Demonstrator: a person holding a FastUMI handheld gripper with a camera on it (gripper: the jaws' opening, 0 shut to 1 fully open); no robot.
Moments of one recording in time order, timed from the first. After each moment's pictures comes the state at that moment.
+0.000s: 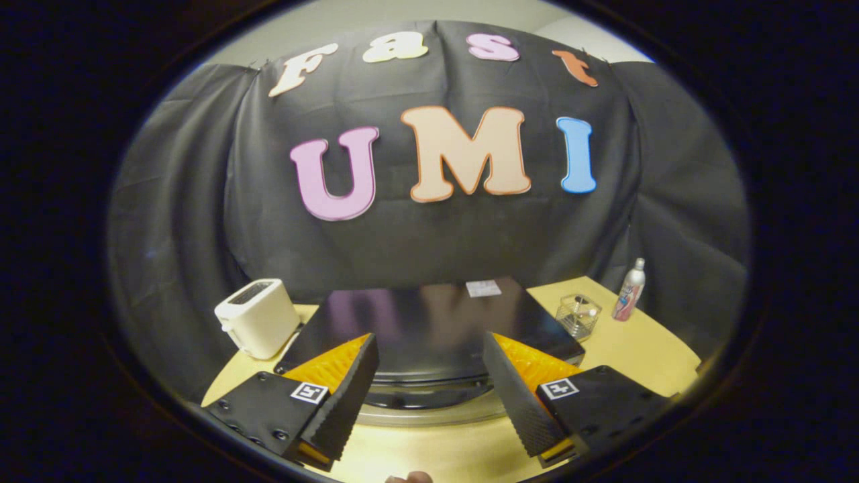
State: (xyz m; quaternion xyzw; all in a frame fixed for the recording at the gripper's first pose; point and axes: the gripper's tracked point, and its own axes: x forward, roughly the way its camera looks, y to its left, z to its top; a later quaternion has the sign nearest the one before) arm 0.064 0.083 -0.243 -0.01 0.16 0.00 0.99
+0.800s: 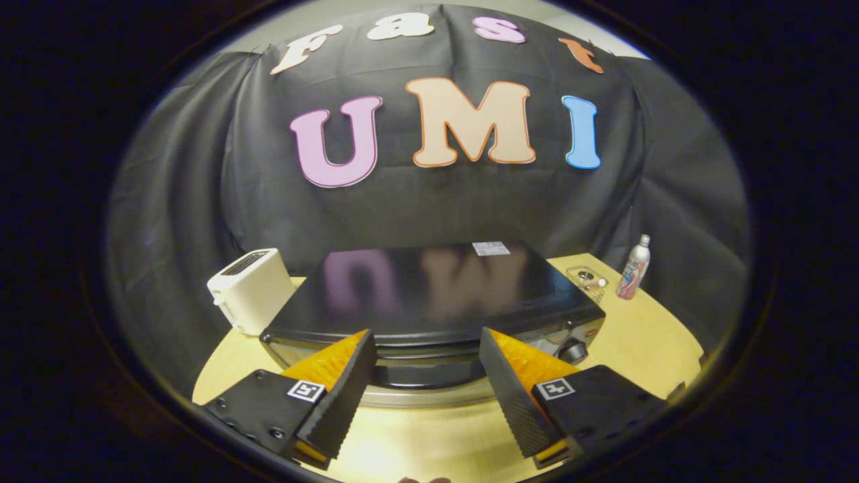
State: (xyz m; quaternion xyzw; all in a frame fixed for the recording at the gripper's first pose) arm 0.041 0.082 -0.276 -0.01 0.20 0.00 0.98
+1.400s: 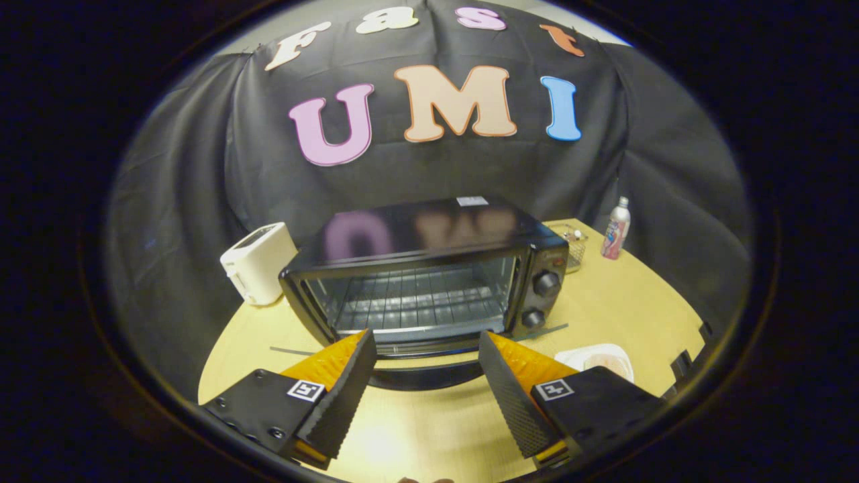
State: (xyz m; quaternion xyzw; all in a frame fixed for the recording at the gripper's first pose) arm -0.053 0.062 -0.319 0.00 0.26 -0.01 0.97
